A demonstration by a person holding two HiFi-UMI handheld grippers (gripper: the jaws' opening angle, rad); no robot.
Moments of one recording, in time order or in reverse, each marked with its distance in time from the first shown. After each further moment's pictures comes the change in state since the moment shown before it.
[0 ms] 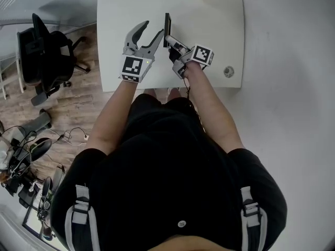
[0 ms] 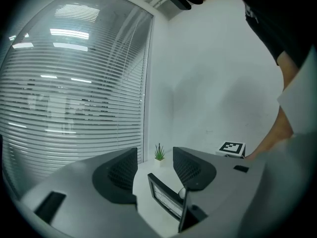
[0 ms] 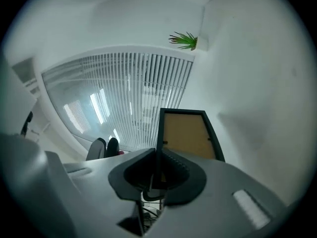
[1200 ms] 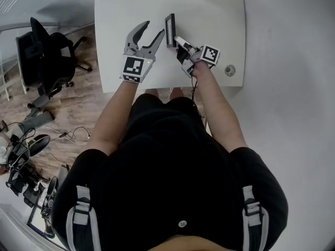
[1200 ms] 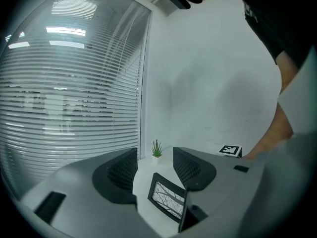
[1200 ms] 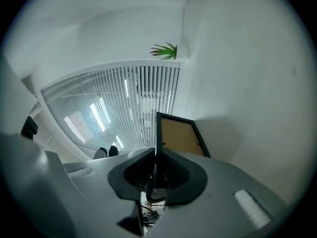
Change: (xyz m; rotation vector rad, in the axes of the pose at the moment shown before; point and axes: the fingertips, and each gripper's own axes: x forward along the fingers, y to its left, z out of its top) left arm 0.017 -0.008 -0.013 0.010 0.041 -0.018; right arm -0.032 -0.043 0.026 0.098 -0.024 0.025
